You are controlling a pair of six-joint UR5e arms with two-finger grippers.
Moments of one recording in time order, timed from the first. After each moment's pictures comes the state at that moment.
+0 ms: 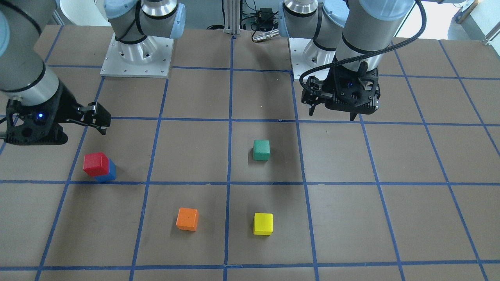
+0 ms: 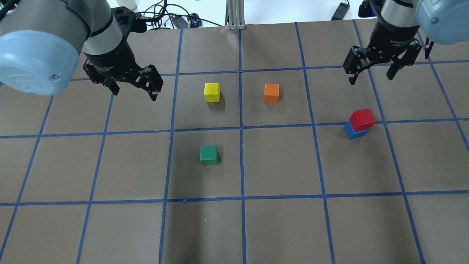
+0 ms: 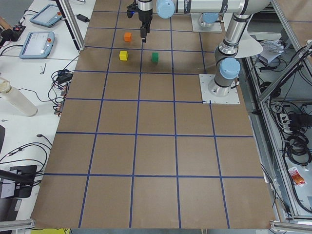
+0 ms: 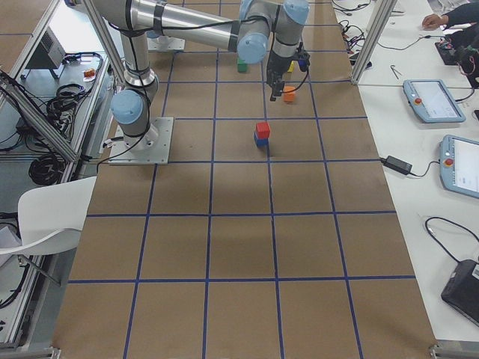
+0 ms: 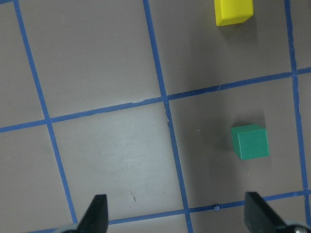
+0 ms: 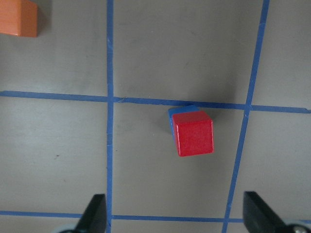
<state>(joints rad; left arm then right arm) -1.62 -1.61 -1.60 -1.50 1.63 0.13 1.47 -1.43 1.52 -1.57 -1.63 -0.16</state>
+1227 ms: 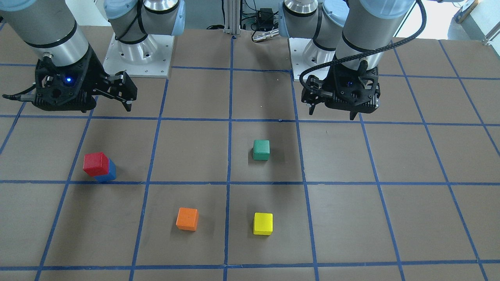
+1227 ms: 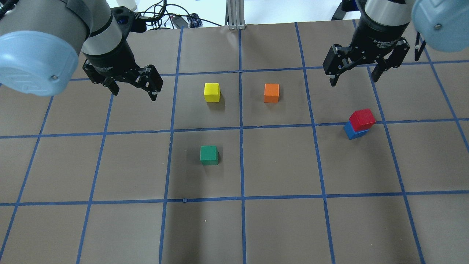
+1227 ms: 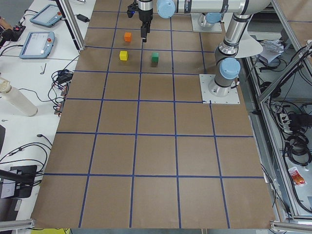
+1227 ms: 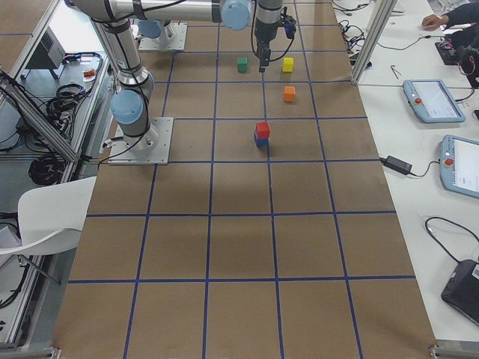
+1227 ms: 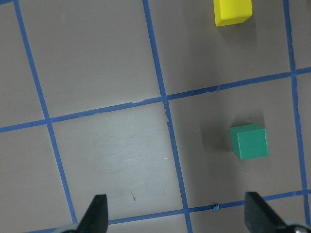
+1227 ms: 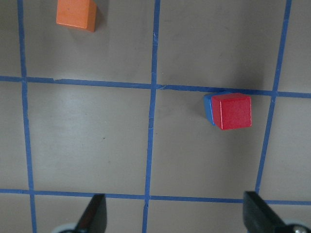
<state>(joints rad) -1.62 -1.61 -1.60 -1.50 1.63 0.13 1.54 -1.51 1.53 -1.52 -1.58 -0.07</state>
